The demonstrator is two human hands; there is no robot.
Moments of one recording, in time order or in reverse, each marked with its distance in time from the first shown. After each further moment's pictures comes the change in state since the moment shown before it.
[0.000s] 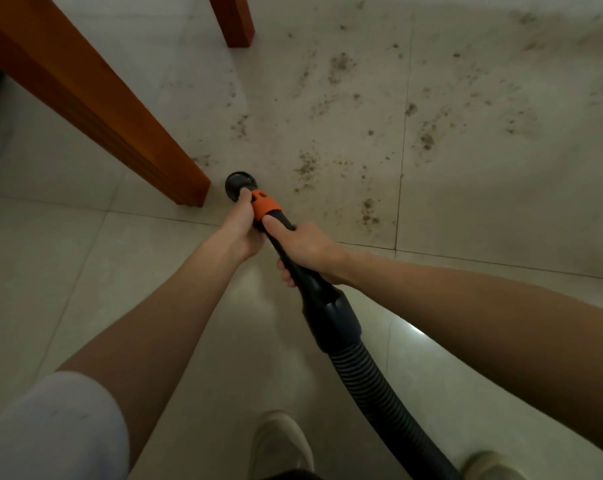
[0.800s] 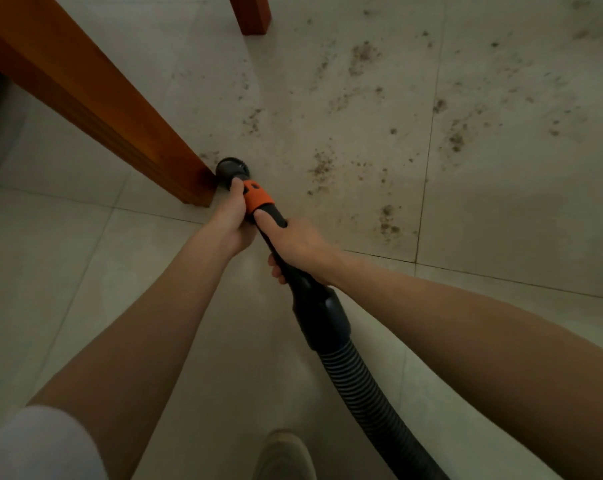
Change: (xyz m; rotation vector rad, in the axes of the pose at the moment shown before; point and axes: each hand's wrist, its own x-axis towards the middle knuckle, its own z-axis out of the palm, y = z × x) left_hand 0.016 0.020 0.006 -0.024 0.100 0.077; right_hand 0.036 -0.013 0.011 -0.068 -0.022 -0.036
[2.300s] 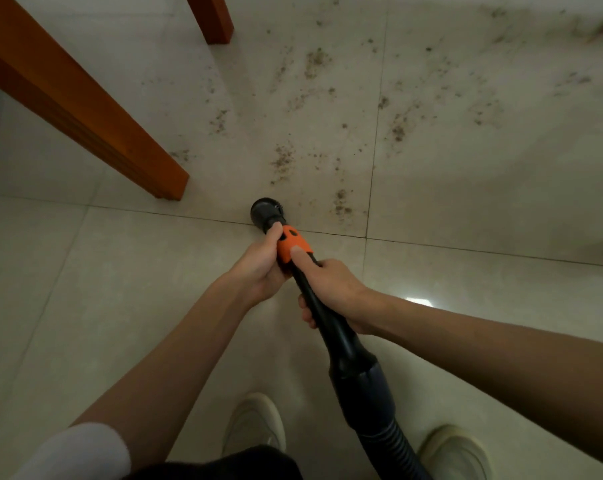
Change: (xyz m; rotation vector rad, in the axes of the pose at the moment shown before) left_hand -0.073 -0.094 -0.003 0.095 -0.311 -0.197; right_hand -0.119 0.064 -0.047 0.114 0.039 0.142
